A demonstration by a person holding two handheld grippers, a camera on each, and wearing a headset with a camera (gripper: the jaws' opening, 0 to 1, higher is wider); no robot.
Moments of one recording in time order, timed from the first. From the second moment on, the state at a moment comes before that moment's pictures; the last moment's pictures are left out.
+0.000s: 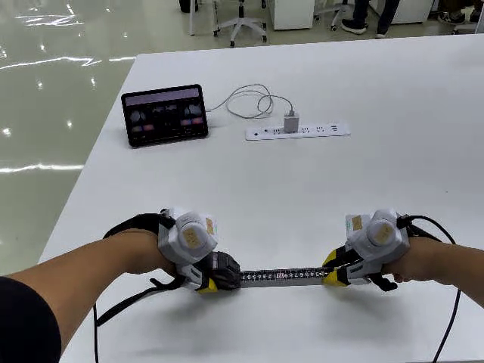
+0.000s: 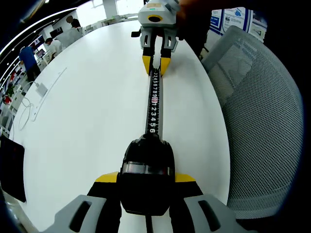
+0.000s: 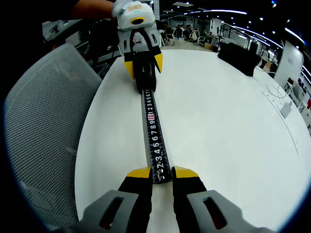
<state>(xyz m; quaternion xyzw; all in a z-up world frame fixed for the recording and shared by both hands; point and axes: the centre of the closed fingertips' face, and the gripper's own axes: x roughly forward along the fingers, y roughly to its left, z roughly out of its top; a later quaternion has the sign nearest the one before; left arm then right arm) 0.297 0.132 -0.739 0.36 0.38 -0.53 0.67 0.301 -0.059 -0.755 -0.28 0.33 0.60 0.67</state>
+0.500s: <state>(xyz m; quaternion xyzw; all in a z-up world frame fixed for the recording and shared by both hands) 0.297 0.132 -0.739 0.36 0.38 -0.53 0.67 0.301 -0.074 -0.755 -0.28 0.33 0.59 0.68</state>
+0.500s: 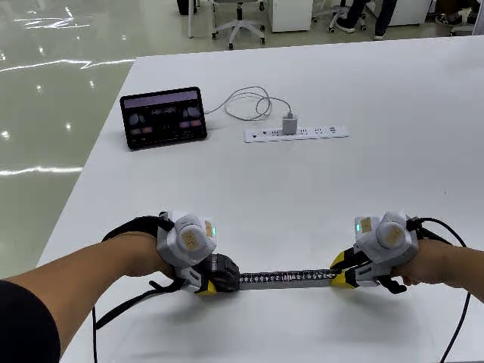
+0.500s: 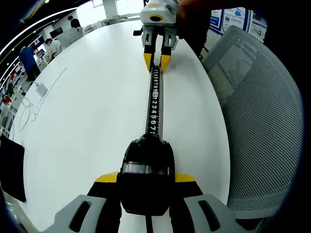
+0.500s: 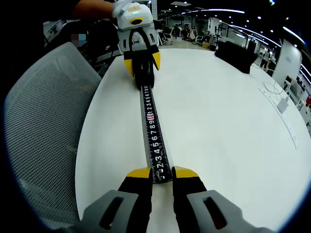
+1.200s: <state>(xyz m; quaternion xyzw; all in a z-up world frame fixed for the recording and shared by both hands) 0.297 0.132 -0.740 0.36 0.38 -0.53 0.67 0.301 -0.096 -0.754 -0.29 0.34 0.58 0.68</state>
